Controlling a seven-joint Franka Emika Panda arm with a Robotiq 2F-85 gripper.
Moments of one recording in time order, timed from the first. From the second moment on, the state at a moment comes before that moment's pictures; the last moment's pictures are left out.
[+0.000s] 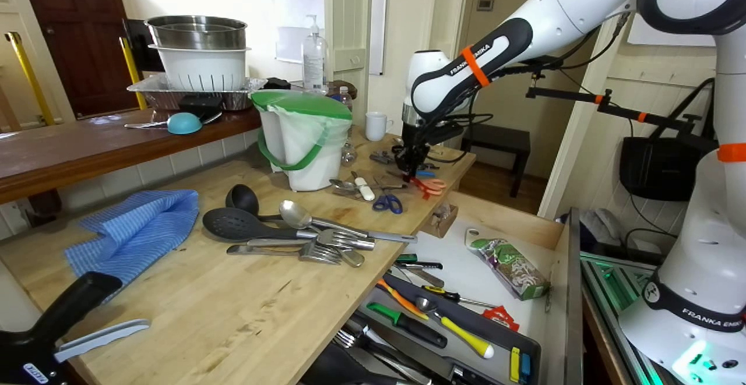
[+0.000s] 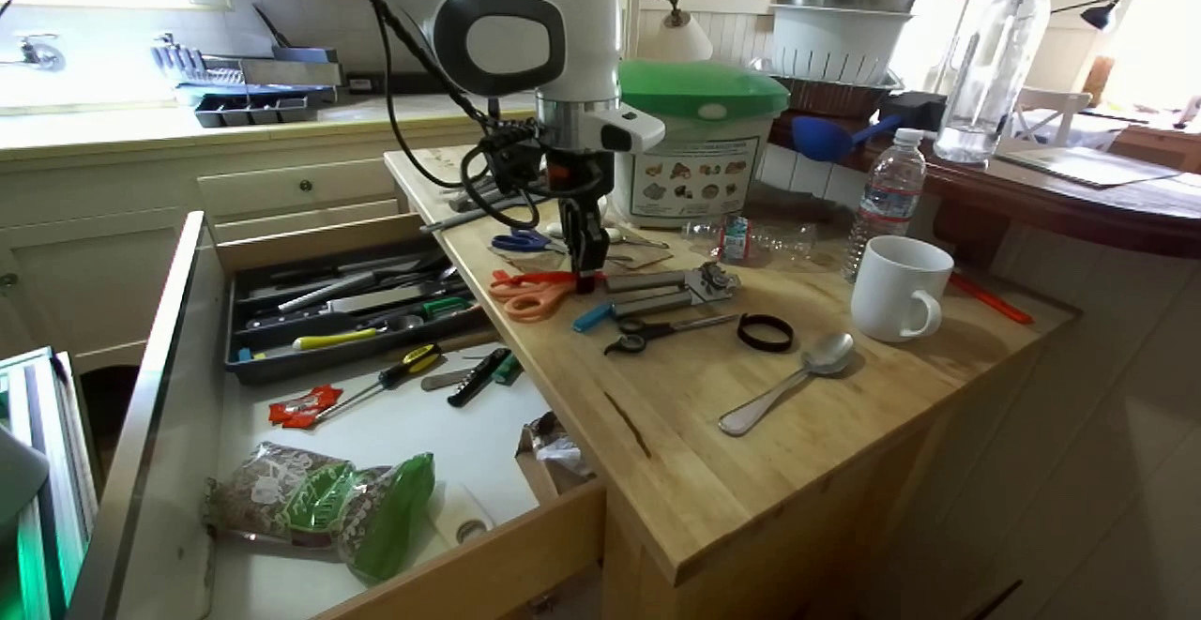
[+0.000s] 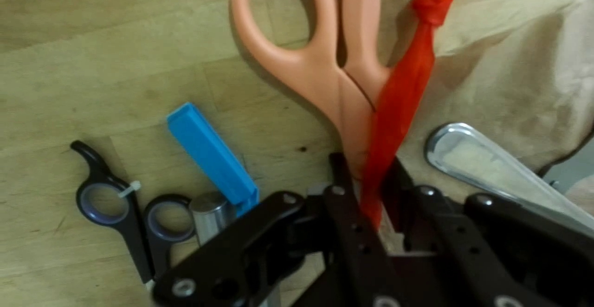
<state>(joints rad) -0.24 0.34 -0.19 -1.97 0.05 2.36 0.03</state>
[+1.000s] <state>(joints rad) -0.22 0.14 -0.19 -2.10 0.01 2.35 0.03</state>
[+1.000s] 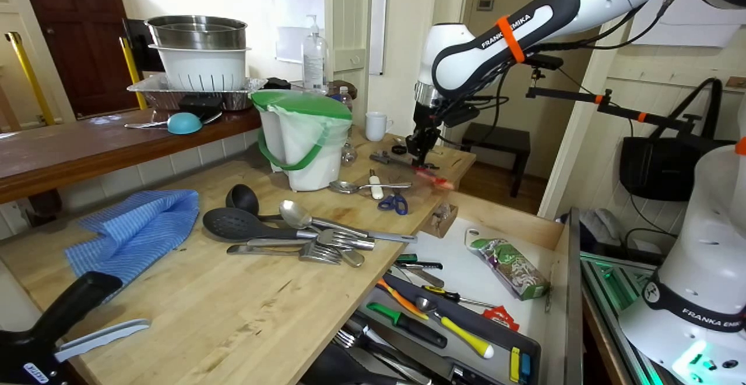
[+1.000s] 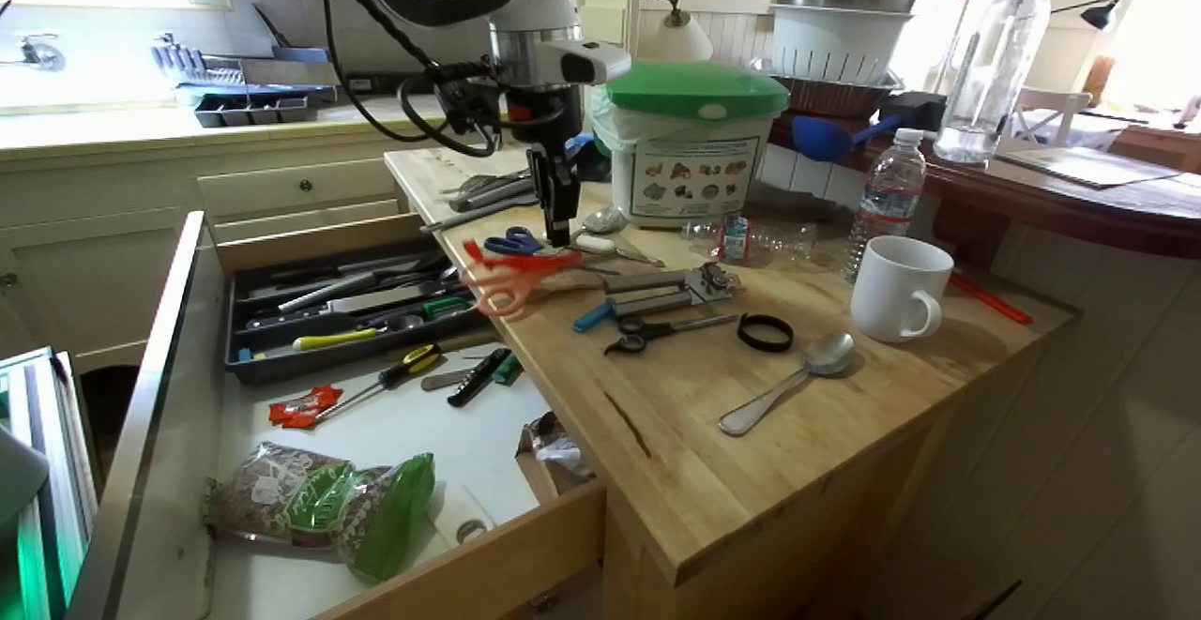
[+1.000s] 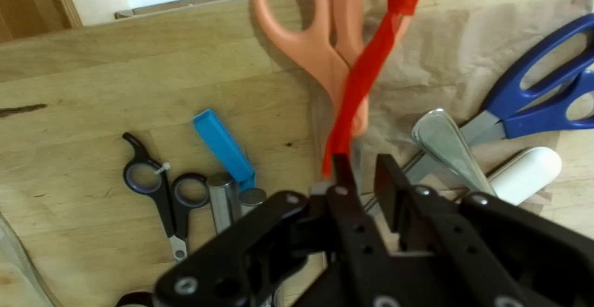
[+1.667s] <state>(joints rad) -0.22 0.15 -0.20 -2.10 0.01 2.30 0.02</state>
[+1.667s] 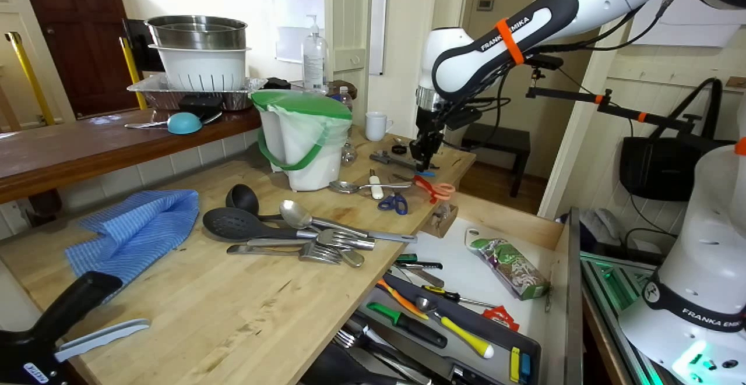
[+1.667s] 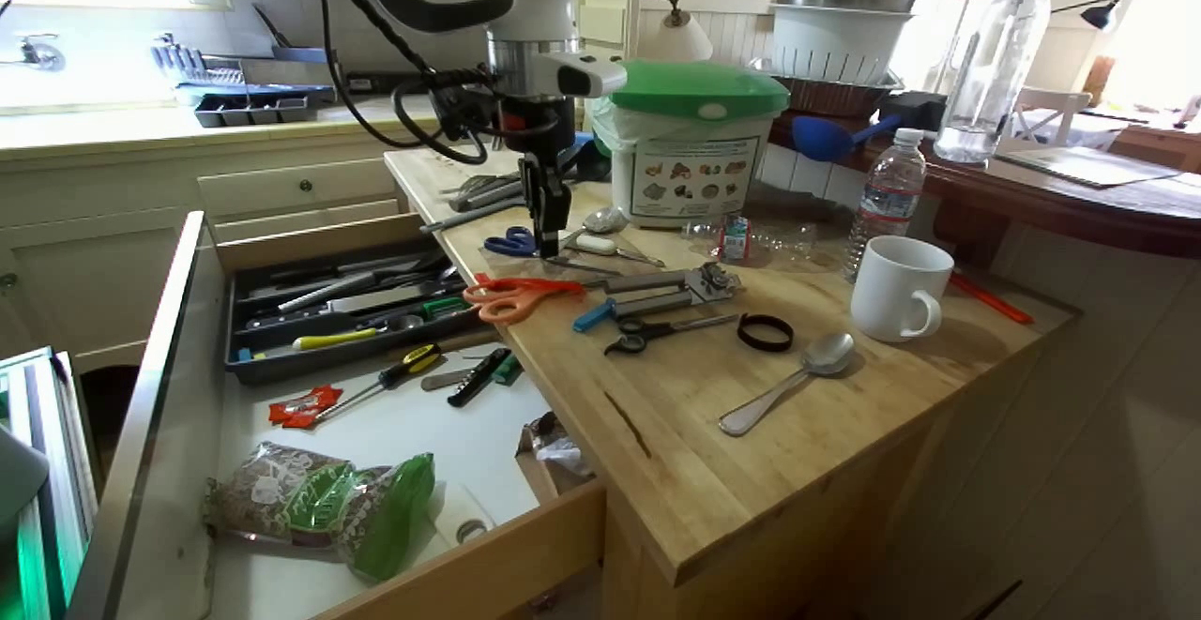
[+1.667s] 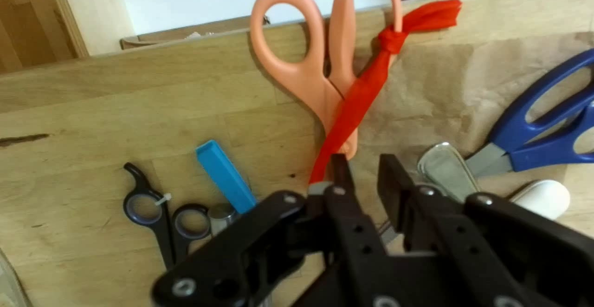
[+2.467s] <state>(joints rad) -0.24 0.15 -0.23 -2.15 -0.02 2.36 -0.04</state>
